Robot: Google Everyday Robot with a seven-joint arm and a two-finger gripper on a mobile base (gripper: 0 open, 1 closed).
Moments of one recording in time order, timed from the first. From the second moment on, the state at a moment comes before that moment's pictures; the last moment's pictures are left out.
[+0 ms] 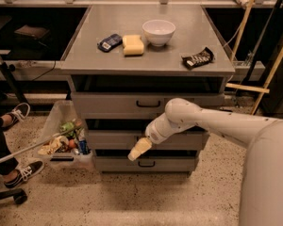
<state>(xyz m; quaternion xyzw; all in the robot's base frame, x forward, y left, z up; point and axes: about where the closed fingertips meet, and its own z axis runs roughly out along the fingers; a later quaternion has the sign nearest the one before) 0.617 -0.006 0.525 -0.47 0.83 0.23 0.20</state>
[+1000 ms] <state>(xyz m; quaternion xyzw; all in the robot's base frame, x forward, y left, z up) 0.640 0.005 0.468 -0.43 0.83 0.28 0.23</state>
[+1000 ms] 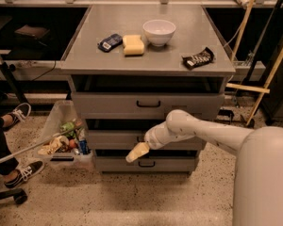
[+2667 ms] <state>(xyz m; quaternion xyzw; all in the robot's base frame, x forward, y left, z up) 0.646 0.033 0.427 -0.46 0.82 0.19 0.28</state>
